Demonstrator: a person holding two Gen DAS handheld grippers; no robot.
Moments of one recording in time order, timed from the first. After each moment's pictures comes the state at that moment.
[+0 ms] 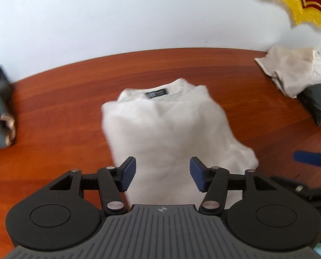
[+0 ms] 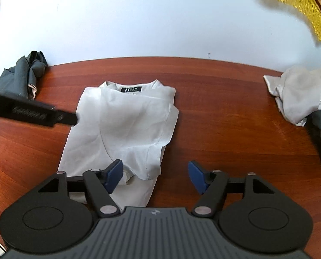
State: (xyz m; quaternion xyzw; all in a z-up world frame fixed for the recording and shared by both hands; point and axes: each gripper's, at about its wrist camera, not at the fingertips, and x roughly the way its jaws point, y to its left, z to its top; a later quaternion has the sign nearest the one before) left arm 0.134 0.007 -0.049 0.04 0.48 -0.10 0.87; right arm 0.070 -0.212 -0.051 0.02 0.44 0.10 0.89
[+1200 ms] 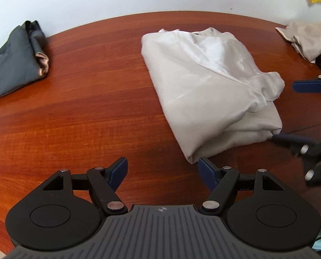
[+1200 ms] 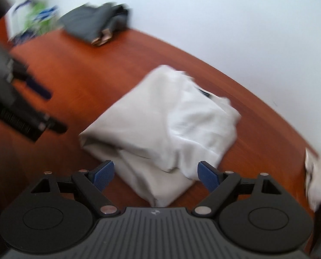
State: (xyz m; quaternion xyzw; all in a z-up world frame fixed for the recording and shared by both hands) left arm 0.027 0.046 -0.100 0.05 0.51 -0.04 0.86; right arm 0.025 -0.131 -0.088 -0.25 0.37 0.31 0.84
